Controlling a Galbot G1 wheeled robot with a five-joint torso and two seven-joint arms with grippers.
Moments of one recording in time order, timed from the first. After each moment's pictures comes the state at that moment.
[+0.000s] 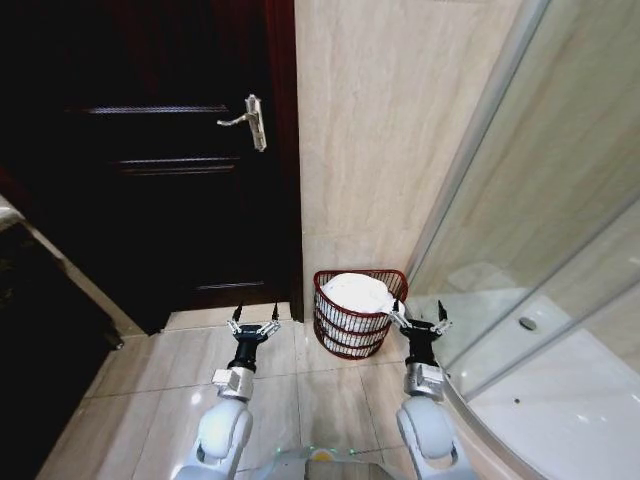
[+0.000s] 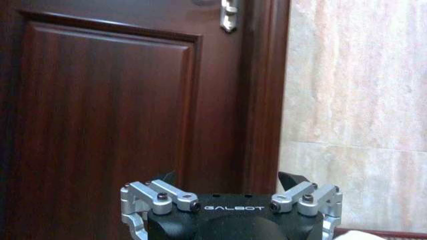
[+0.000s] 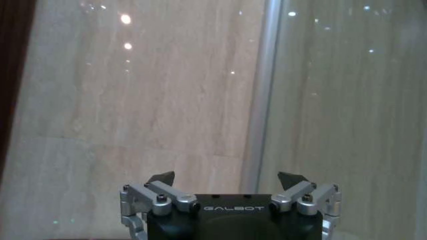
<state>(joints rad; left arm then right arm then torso) 1.58 -1.45 -0.46 -2.00 -0.13 -0.24 -0.06 -1.53 1.46 0.40 2.07 -0.15 0.08 0.43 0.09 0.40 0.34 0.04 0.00</state>
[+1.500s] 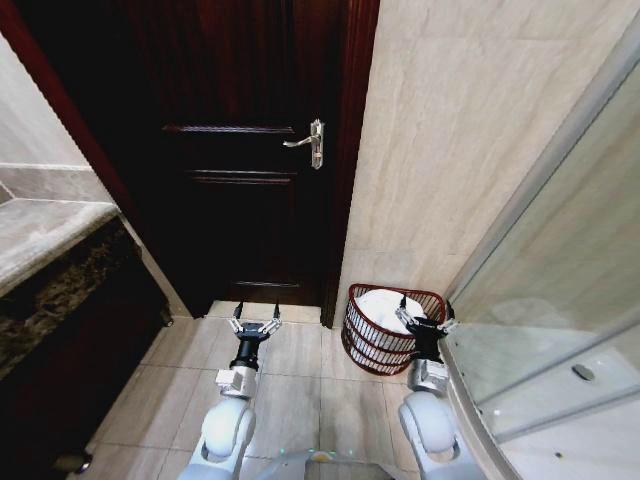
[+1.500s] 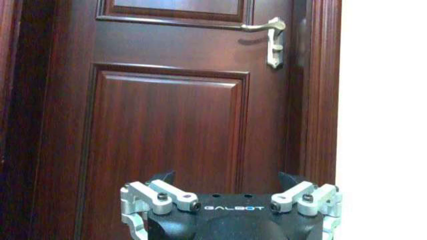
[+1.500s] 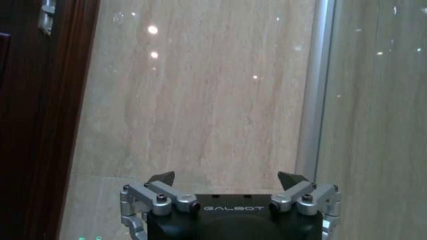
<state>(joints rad) 1.56 -1.47 -0.45 -1.99 -0.09 -0.27 -0.06 -1.51 1.44 0.40 2.06 -0.13 0.05 0.48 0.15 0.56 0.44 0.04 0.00</state>
